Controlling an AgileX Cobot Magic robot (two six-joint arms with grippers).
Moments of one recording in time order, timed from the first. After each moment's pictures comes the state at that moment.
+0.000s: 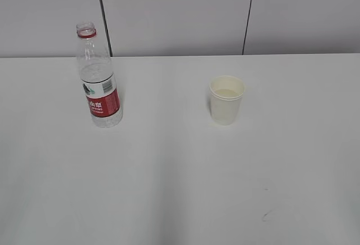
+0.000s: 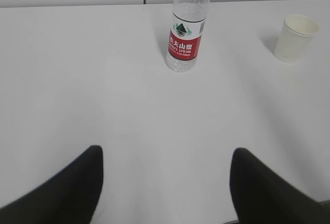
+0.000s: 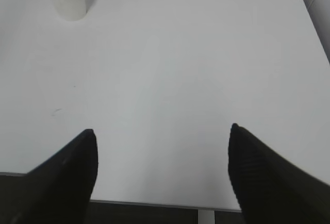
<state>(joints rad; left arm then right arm) -0.10 -0.01 -0.55 -0.08 1.08 0.03 0.10 -0.02 -0.50 -0.11 1.18 0.04</state>
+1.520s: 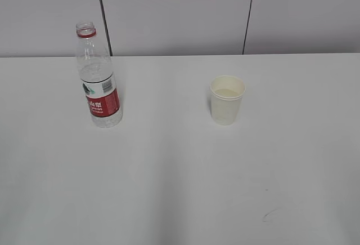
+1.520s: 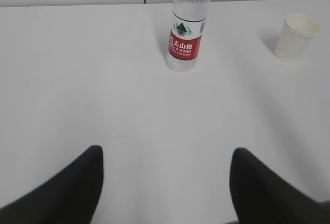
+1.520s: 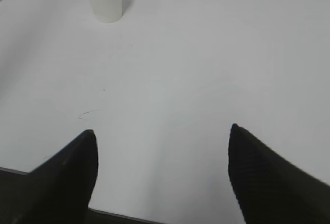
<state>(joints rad) -0.10 -0.01 -0.55 -0.08 1.08 0.03 0.10 -0.02 -0.42 0.01 1.06 -0.07</state>
